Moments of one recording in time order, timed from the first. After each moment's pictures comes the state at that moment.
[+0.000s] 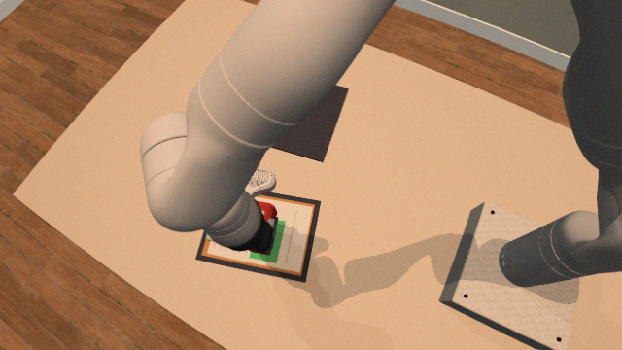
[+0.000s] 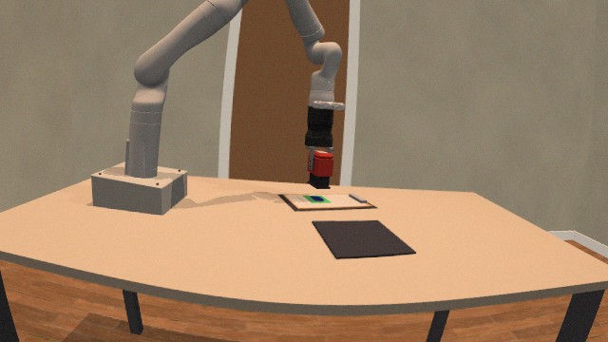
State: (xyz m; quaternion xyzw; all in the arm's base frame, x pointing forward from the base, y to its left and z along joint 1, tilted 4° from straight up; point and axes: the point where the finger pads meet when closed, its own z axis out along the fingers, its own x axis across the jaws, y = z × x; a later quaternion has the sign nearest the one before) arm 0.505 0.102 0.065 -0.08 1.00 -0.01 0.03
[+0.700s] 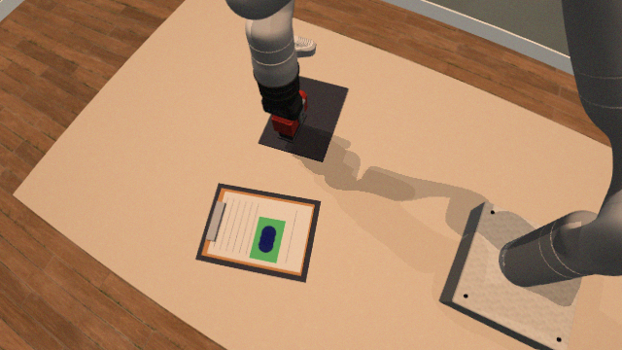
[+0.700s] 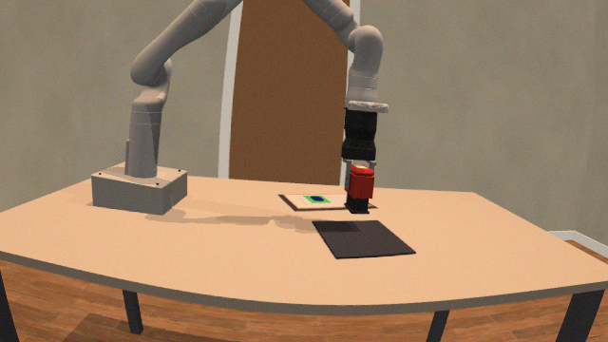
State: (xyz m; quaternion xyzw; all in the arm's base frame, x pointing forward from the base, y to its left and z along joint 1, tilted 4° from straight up) arm 0.540 -0.158 0.075 0.03 1.00 -0.01 0.03
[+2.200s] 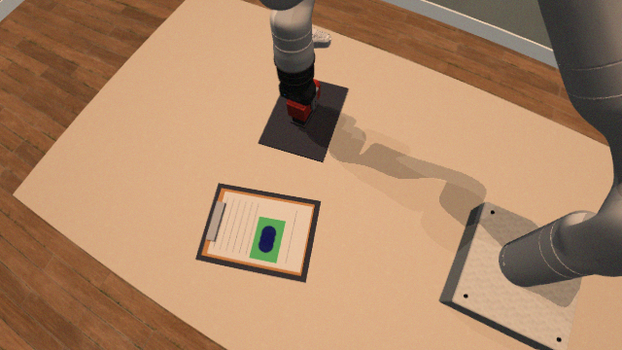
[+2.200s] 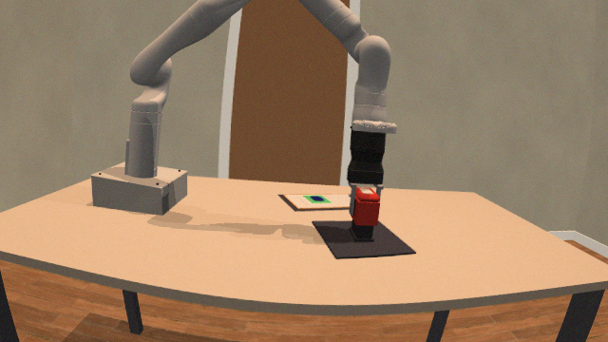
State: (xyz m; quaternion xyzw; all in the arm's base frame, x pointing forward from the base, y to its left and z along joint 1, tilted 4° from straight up) arm 0.538 -0.228 0.036 0.06 1.00 -0.01 0.04
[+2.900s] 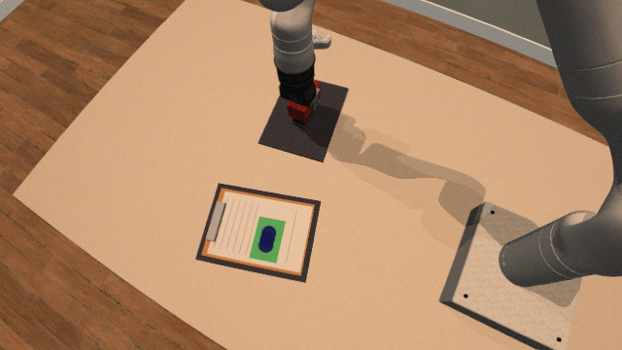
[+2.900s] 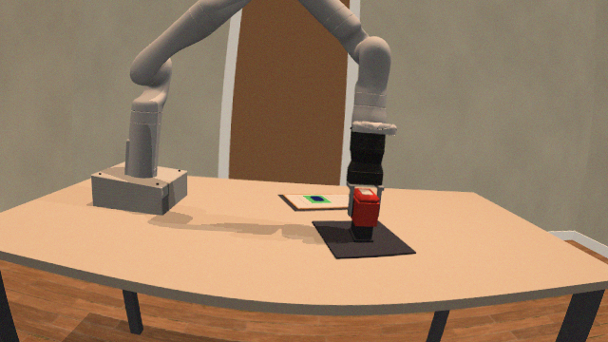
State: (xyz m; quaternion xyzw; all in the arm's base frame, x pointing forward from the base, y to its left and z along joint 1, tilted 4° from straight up) arm 0.537 -0.227 0.034 0.06 1.00 -0.01 0.04
